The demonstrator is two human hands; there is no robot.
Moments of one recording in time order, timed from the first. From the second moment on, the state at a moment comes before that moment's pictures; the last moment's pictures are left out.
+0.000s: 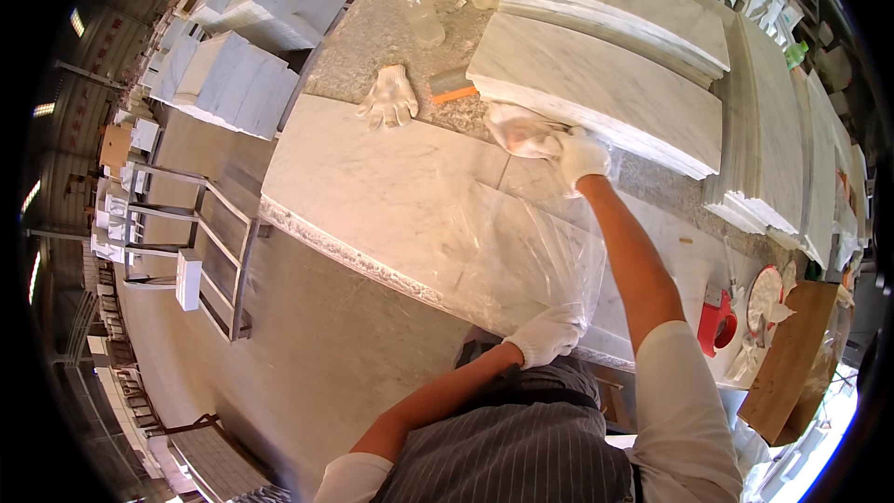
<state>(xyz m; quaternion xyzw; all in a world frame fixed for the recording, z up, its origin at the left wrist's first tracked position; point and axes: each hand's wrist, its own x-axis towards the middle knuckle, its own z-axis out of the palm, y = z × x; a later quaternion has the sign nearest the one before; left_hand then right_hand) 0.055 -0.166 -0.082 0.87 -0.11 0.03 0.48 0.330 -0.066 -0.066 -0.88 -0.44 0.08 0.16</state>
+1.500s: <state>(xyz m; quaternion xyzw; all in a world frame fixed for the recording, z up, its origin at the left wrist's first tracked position) -0.033 -0.094 0.000 0.31 0.28 0.09 0.90 0.145 -0.133 0.011 -0.62 -0.62 0.24 0.41</state>
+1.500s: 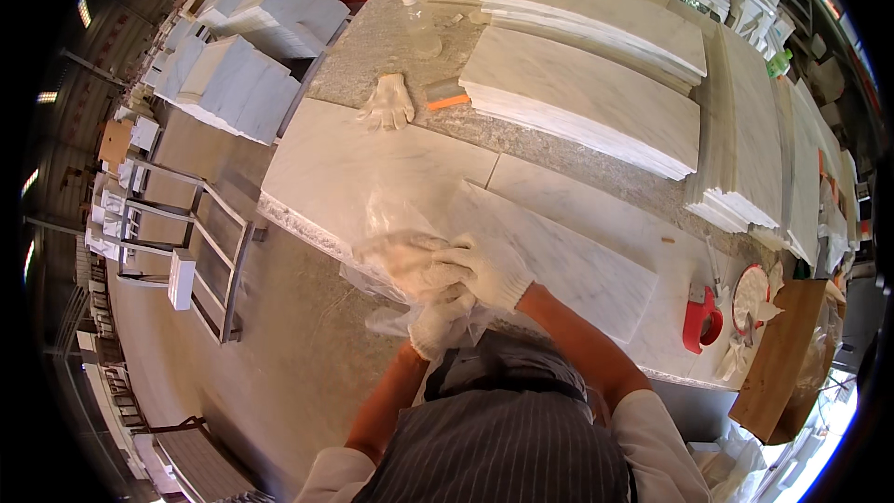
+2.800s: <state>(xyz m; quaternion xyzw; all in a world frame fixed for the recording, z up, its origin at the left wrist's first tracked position) 0.018 -0.098 0.028 0.78 0.29 0.18 0.53 0.140 -0.342 -0.041 -0.77 -0.08 0.39 0.50</state>
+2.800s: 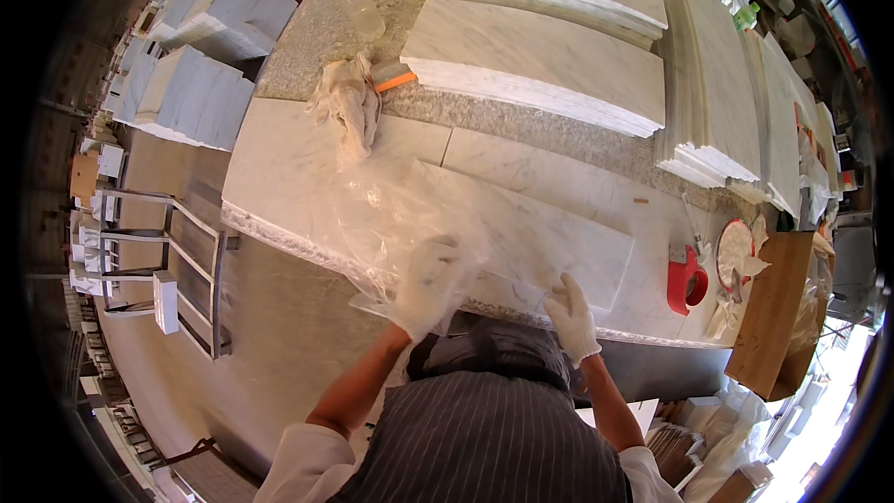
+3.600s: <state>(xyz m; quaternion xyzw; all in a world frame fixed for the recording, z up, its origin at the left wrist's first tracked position) 0.057 -0.090 0.067 0.37 0.25 0.26 0.86 0.109 -0.206 0.003 -0.43 -0.25 0.63 0.60</state>
